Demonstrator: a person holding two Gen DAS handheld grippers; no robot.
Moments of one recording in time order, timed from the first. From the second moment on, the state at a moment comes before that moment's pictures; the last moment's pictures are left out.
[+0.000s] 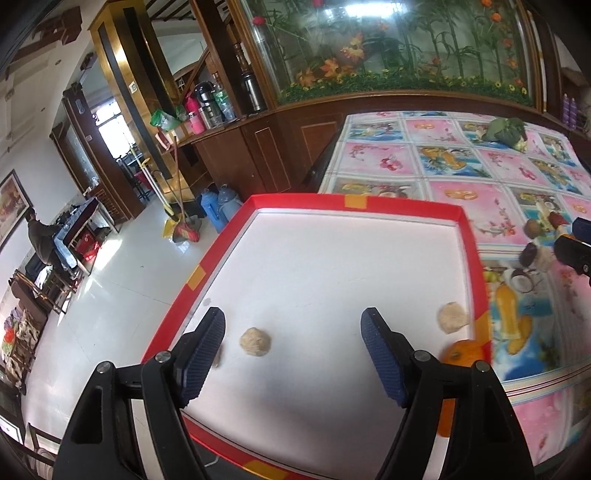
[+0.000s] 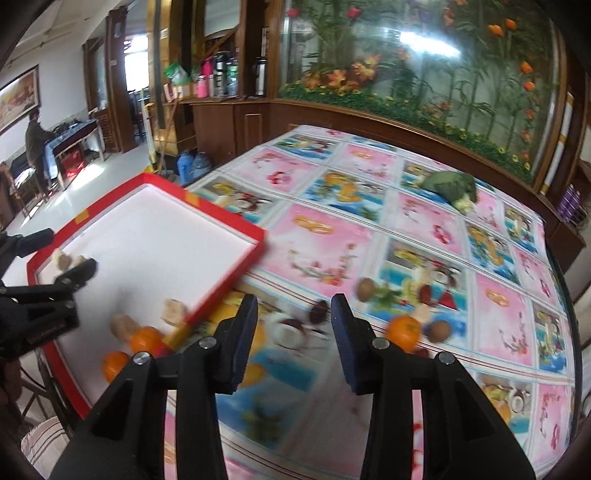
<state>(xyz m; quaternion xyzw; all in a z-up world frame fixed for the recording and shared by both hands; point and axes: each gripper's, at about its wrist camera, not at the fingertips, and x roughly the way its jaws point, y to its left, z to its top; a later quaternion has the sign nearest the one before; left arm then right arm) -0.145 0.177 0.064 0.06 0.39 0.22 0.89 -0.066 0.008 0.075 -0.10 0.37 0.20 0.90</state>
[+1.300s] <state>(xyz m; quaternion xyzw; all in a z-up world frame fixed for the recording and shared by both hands) -0.079 0.018 0.066 0.12 0.43 0.03 0.90 -0.008 -0.123 0.015 0.01 0.46 0.16 0.87</state>
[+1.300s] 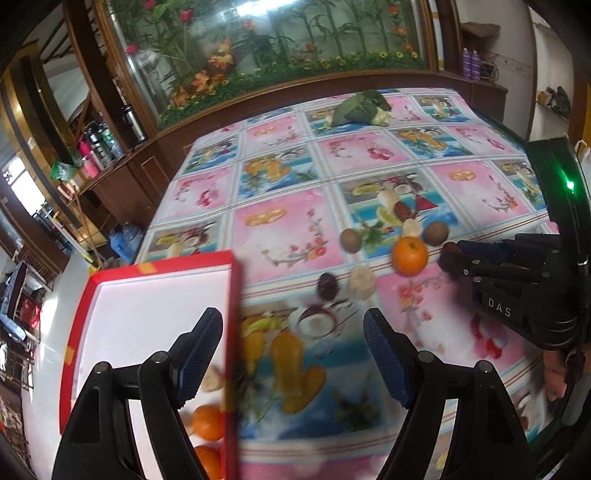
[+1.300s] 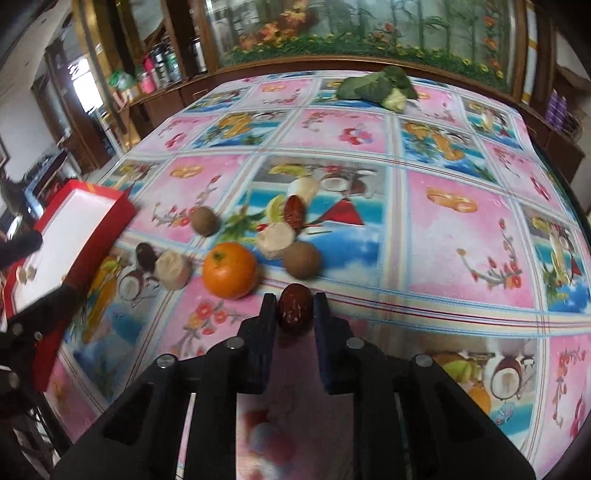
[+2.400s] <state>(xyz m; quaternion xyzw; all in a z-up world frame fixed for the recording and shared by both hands) -0.028 -0.036 0.043 0.08 0.45 -0.09 0.88 -0.002 -0.193 0.038 0.14 0.41 0.07 0.90</state>
